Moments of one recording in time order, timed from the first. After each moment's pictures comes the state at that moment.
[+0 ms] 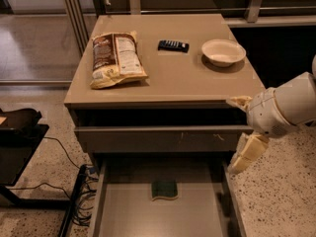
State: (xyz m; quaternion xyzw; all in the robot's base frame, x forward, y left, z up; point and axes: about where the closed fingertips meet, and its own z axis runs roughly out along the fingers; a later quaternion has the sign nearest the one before) arm 0.456 -0.180 0.810 -0.62 0.73 0.12 0.26
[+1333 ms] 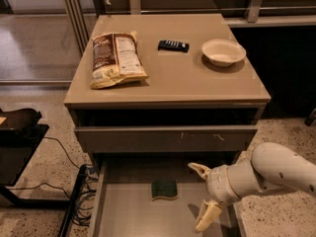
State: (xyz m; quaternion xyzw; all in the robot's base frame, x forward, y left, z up) arm 0.396 -0.102 0.600 -0.63 0.67 0.25 0.29
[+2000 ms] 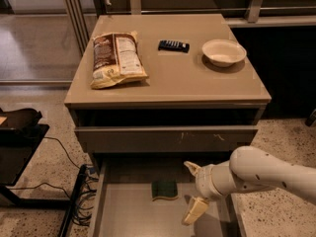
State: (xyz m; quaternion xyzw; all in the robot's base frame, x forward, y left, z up) arm 0.427 -0.089 0.552 -0.63 0.71 0.19 0.27
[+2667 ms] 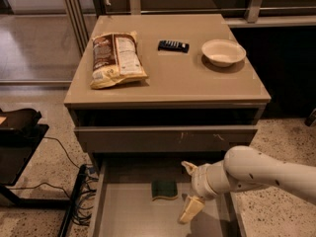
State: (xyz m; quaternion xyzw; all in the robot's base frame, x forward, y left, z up) arm 0.431 -0.083 0.547 -0.62 0.72 0.19 0.26
